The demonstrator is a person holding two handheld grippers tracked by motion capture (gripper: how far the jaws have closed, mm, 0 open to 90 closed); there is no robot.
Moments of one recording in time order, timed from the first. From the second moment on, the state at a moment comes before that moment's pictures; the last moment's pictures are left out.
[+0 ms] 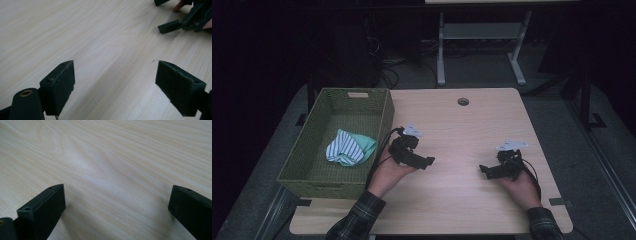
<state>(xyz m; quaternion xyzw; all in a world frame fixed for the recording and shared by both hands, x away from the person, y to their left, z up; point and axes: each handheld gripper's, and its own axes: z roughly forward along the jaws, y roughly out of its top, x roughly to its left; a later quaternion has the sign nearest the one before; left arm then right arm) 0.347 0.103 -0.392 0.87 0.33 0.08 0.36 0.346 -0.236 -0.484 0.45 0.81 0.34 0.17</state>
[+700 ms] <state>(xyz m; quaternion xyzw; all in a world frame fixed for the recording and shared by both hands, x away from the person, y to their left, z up) 0.349 0.084 -0.462 0.89 0.33 0.09 0.30 0.346 -0.236 -0.484 0.45 0.81 0.34 0.17</state>
